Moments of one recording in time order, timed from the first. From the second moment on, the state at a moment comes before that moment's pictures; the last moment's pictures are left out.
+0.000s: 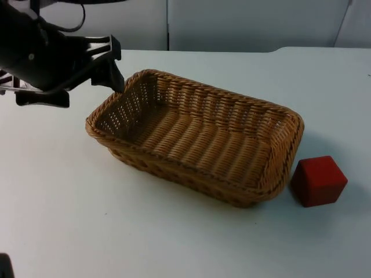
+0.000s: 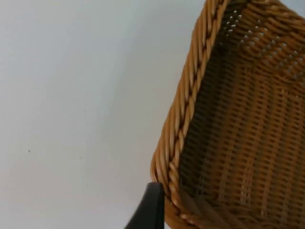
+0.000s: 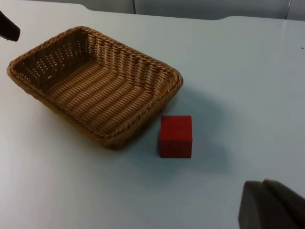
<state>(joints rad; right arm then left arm) 0.17 0.00 -0.52 0.10 1.09 -0.08 -0.28 1.75 -0.95 -0.85 0.29 0.44</state>
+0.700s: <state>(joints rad) 0.17 0.00 -0.52 0.10 1.09 -0.08 -0.28 1.93 -0.95 -0.93 0.33 0.28</state>
